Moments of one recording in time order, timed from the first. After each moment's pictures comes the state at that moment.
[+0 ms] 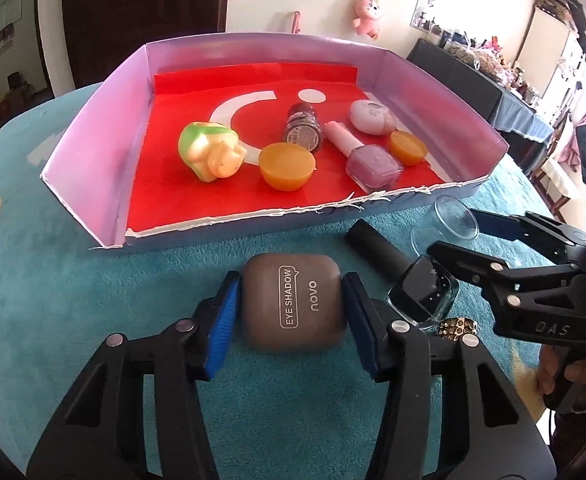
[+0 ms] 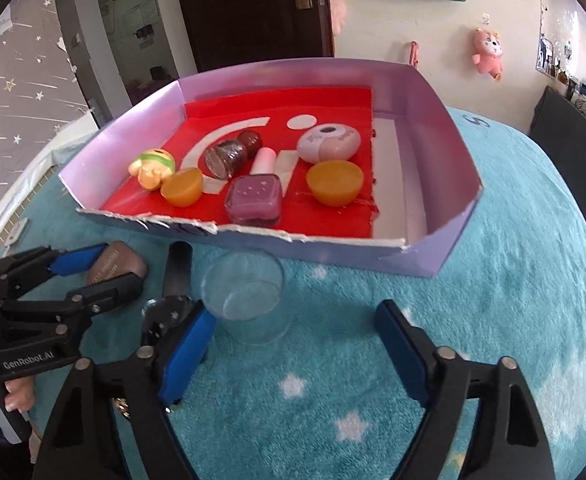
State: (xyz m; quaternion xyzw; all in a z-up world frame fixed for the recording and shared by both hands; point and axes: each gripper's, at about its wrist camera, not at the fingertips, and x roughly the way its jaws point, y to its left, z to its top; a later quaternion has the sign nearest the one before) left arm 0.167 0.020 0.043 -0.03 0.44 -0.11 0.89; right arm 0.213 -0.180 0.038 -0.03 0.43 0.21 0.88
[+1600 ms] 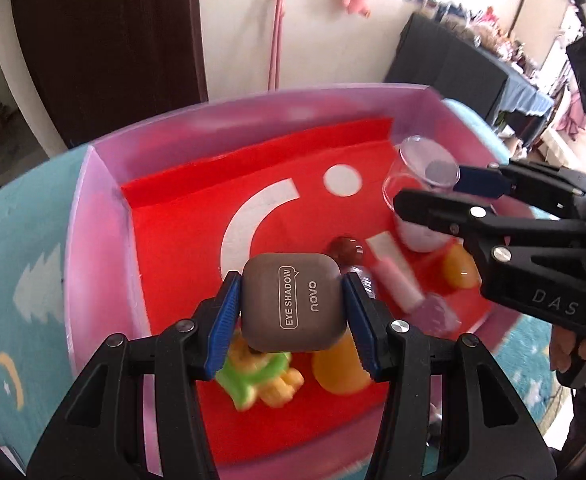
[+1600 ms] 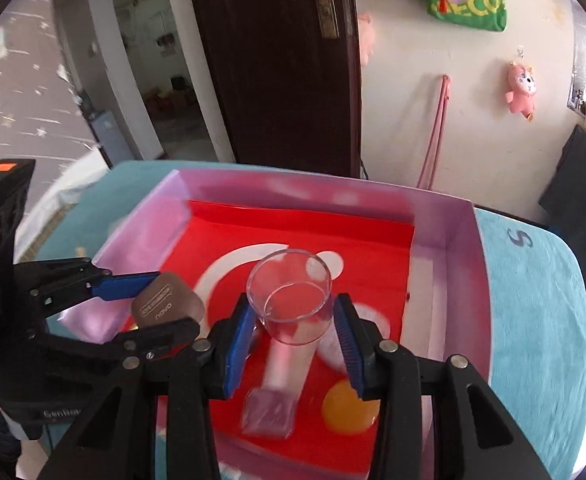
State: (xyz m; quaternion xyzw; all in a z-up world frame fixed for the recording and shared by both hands) left arm 0.314 0.027 0.081 0.02 0.50 -0.13 0.86; right arm 0.340 -0.127 0.105 -0.05 0.42 0.24 0.87
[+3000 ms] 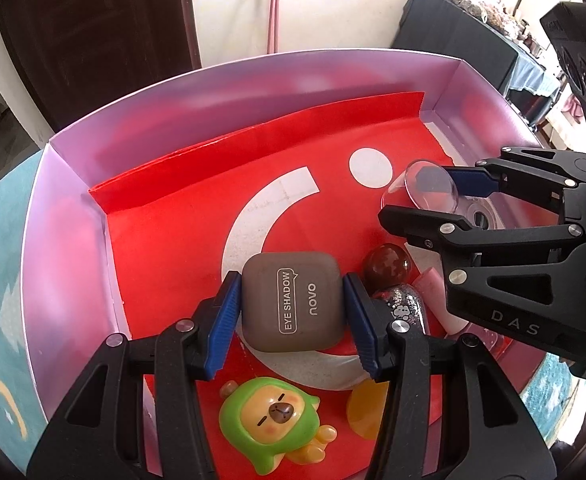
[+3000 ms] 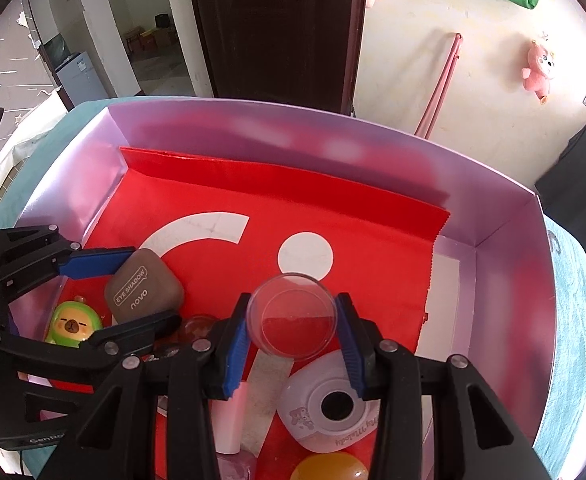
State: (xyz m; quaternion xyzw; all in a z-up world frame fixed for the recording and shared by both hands) left arm 0.345 0.023 0.055 0.04 0.53 -0.14 0.84; right arm 0.396 -0.099 0.055 -0.11 0.51 0.21 0.83
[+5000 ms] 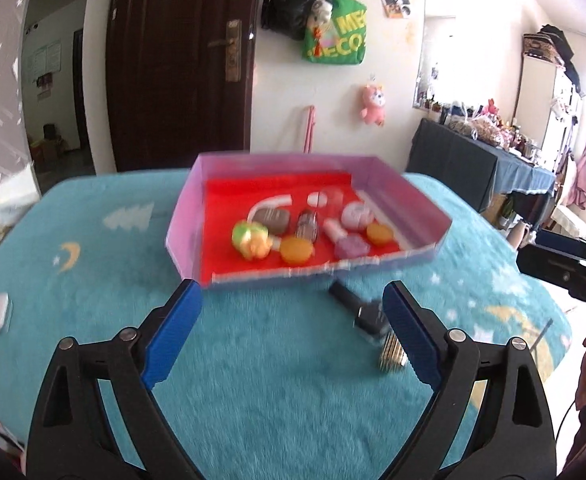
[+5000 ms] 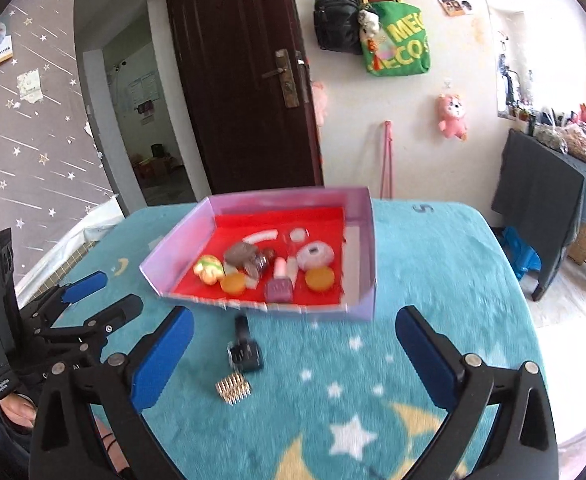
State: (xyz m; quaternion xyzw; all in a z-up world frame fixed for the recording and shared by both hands) left arm 0.084 0.027 0.108 -0.03 0.29 -0.06 0.95; right arm 0.120 -0.225 0.153 0.02 0.31 0.18 0.93
